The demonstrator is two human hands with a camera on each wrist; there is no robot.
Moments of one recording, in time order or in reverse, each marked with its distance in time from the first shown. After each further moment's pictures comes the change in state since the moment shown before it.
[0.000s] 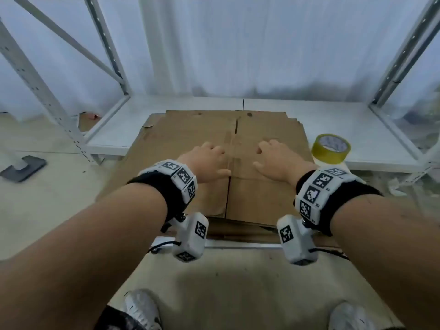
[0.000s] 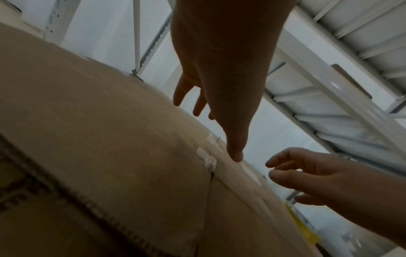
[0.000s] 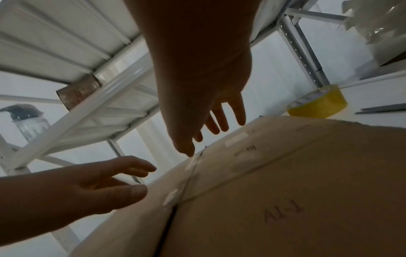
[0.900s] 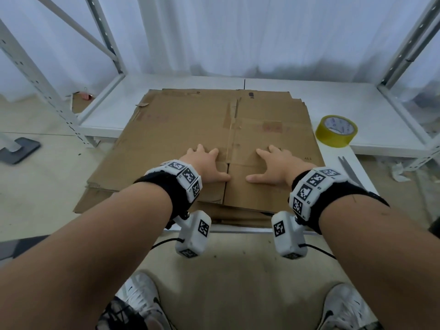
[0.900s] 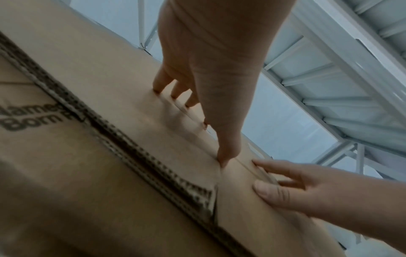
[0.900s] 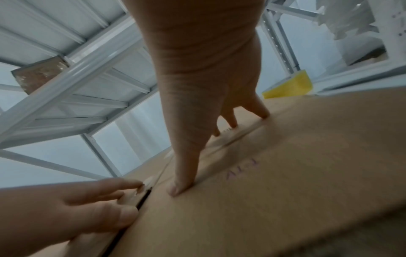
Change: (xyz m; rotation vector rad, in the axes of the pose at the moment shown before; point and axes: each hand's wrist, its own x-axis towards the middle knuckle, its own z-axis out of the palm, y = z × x) left_hand 0.006 0.004 0.045 0.053 -0.251 -0.217; right_hand -0.001 0.017 0.044 -0.128 -0.335 0.128
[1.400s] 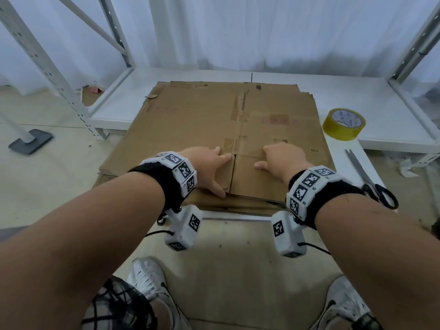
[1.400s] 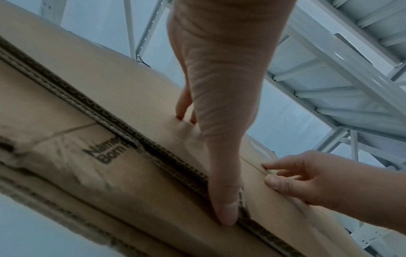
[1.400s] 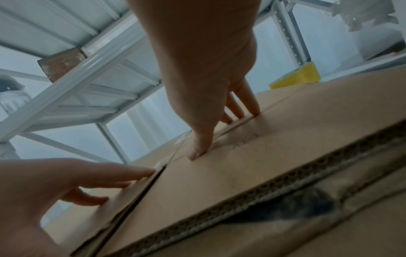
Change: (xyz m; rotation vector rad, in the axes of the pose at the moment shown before) left_hand -0.027 -0.014 0.001 0.356 -0.041 0.305; right_hand -0.009 -0.020 0.002 -0.140 0.153 0.005
